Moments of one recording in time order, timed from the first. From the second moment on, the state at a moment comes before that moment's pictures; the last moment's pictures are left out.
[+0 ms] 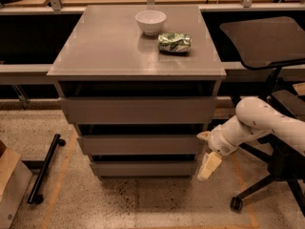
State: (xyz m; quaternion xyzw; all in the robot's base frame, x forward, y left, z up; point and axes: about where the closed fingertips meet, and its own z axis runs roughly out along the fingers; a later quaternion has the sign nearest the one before) arm 0.531 -0.177 0.572 -0.60 0.75 0.22 0.18
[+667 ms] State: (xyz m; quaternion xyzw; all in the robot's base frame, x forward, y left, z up) arm 0.565 -0.188 0.530 -0.59 0.75 0.21 0.20
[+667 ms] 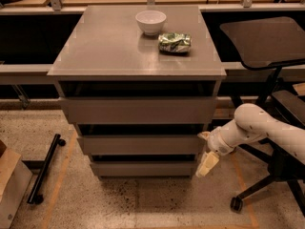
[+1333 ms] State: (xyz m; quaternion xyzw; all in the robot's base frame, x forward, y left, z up) arm 0.566 -0.172 0.514 -0.58 0.75 0.24 0.21
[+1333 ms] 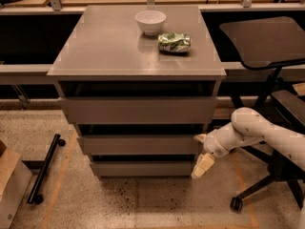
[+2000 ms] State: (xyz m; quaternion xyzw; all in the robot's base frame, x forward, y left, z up) arm 0.603 -0.146 0.523 -0.58 0.73 0.22 0.27
